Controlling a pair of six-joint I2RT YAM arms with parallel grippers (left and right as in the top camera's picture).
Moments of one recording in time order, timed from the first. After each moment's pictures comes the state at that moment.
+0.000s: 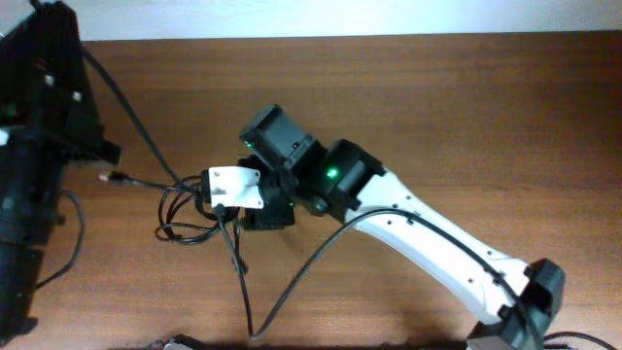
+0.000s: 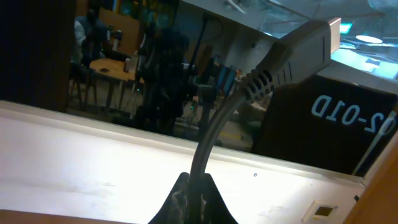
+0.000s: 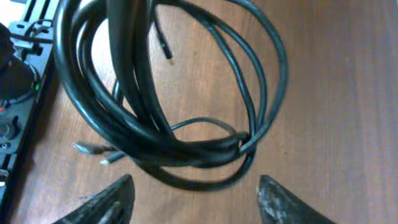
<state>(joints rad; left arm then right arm) -0.42 1.37 2.61 -1.11 -0.29 -0.28 0.89 1.82 1.81 -0.94 -0.36 -0.74</state>
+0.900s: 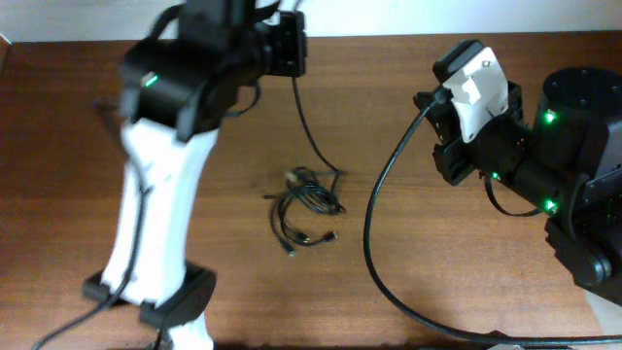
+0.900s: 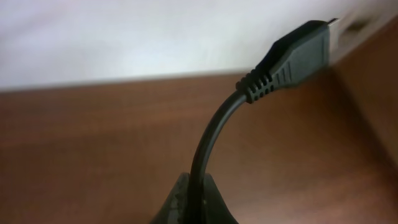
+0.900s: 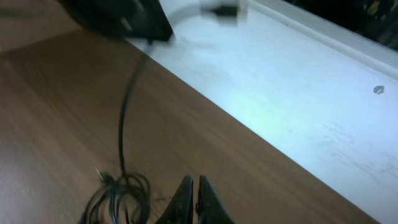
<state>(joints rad) -0.41 1.91 2.61 -1.32 0.07 -0.28 0.39 1.25 1.83 -1.00 -0.20 -0.28</state>
